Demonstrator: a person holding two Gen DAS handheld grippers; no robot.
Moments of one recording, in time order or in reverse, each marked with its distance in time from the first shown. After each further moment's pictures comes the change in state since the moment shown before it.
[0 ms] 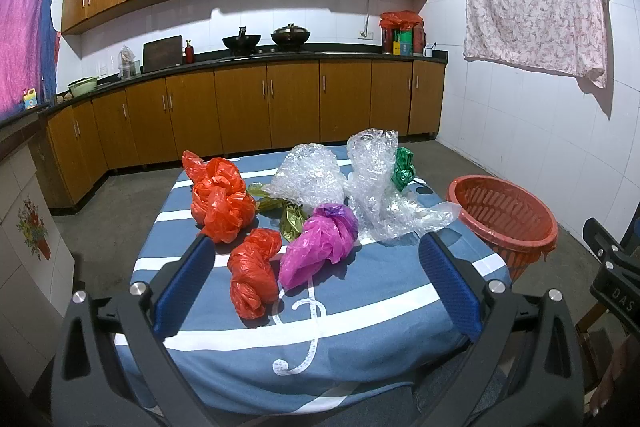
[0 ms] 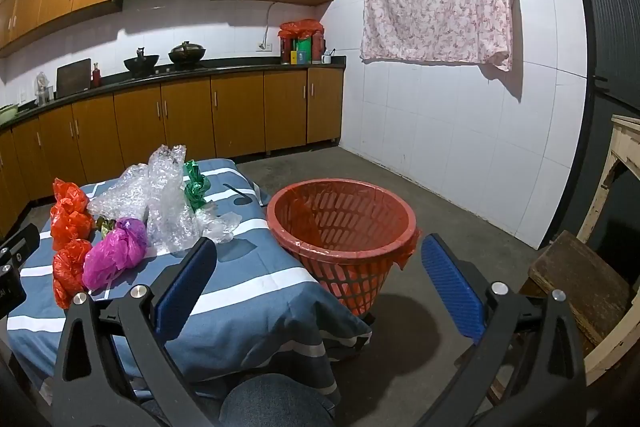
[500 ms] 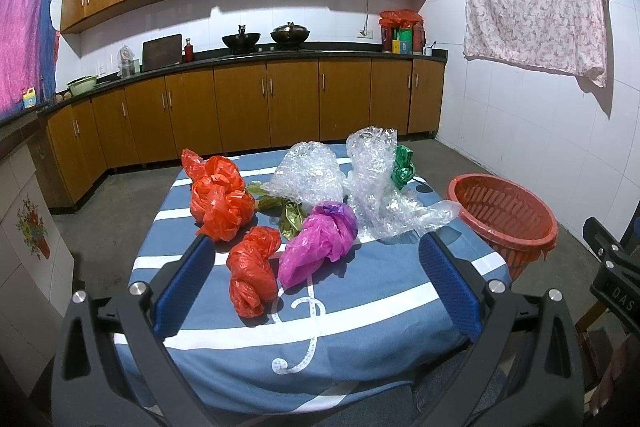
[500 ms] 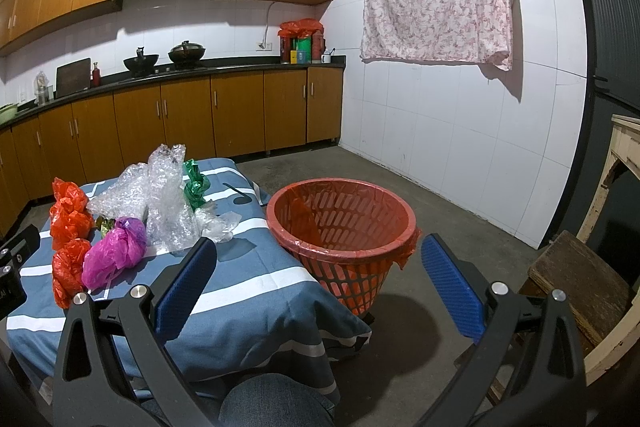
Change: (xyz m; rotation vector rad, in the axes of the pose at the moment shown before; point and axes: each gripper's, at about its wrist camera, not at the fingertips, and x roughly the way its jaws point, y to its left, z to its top) left arm 0.000 0.000 0.000 0.000 0.003 0.000; right arm 0.001 -0.001 0.000 0.000 0.001 0.000
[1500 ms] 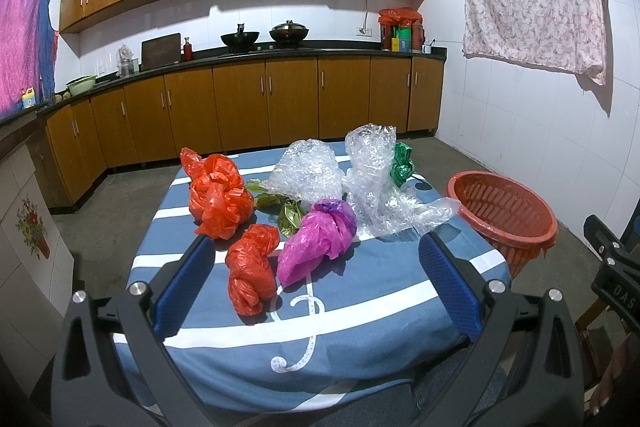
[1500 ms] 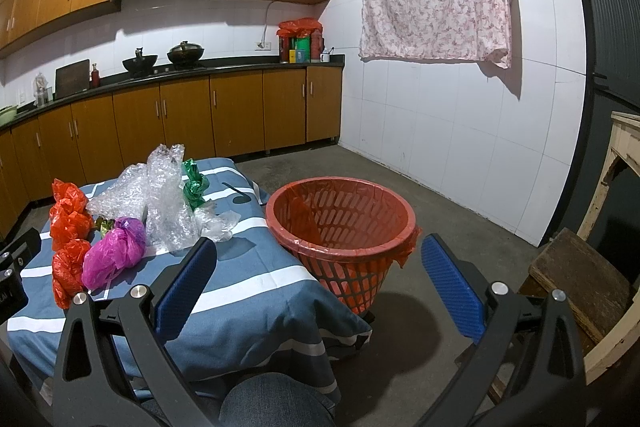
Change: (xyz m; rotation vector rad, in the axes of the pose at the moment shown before) left arm 0.000 0.000 0.000 0.000 0.004 0.000; right arm 0.001 -0.001 -0.001 0.003 0.001 -0.001
